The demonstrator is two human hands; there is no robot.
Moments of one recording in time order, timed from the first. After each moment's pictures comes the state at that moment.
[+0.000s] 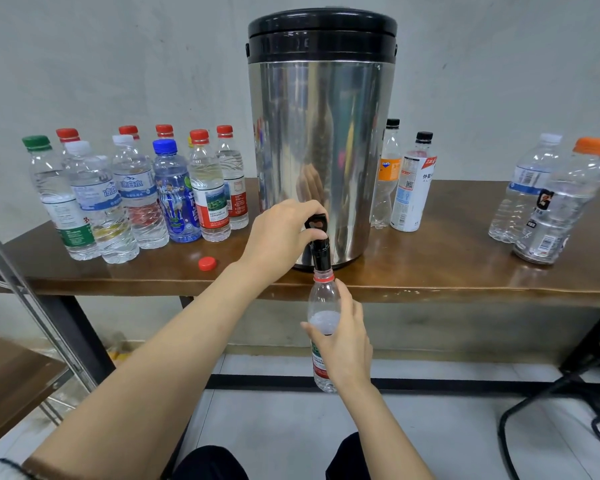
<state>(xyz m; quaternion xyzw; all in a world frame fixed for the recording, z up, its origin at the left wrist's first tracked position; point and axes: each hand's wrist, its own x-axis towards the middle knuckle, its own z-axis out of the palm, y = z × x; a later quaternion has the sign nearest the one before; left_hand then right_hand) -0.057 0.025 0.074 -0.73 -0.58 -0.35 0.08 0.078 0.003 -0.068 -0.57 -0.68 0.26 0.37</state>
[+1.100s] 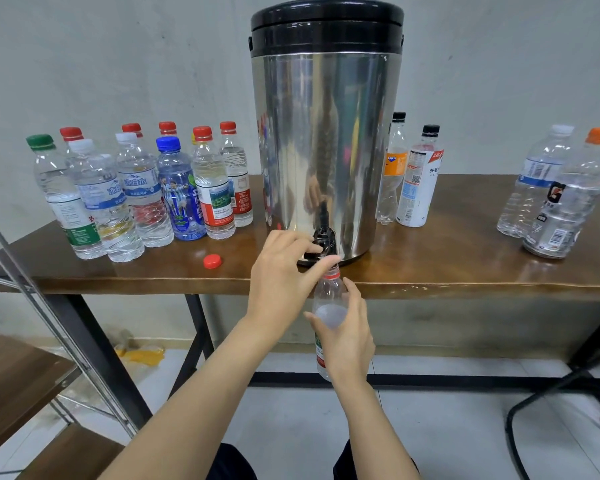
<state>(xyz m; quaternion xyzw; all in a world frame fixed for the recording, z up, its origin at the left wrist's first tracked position) -0.047 -0.003 0.012 -0.66 -0.53 -0.52 0.12 0.060 0.006 -0.077 -0.59 -0.62 0.27 0.45</state>
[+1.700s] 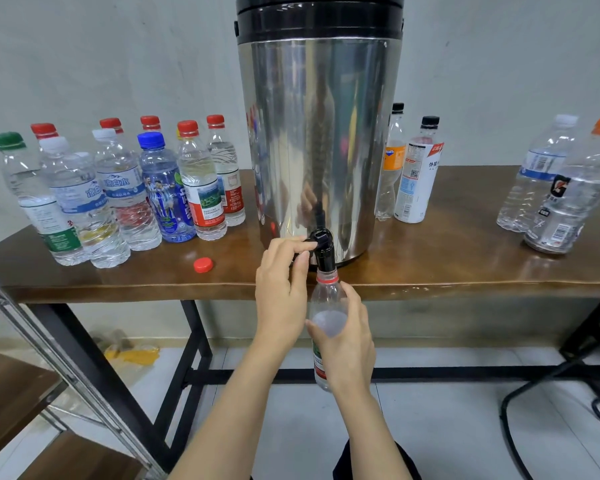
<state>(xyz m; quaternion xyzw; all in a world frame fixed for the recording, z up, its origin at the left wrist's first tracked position) -0.041 0.013 -0.013 -0.58 -0.52 -0.62 -0.04 0.062 0.007 -0.078 -0.58 -0.62 0.28 0.45</state>
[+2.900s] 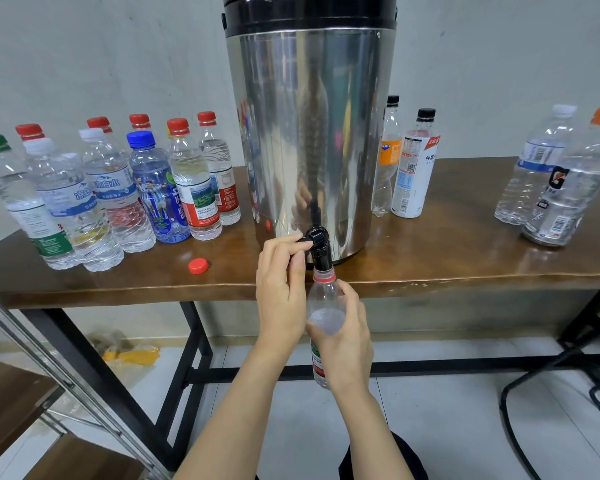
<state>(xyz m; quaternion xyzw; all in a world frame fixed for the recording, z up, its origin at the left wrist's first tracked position) -0.035 0.021 -0.022 -0.56 -0.49 -0.66 -0.05 0.062 0.006 -0.075 -0.57 -0.61 0.30 0.46</state>
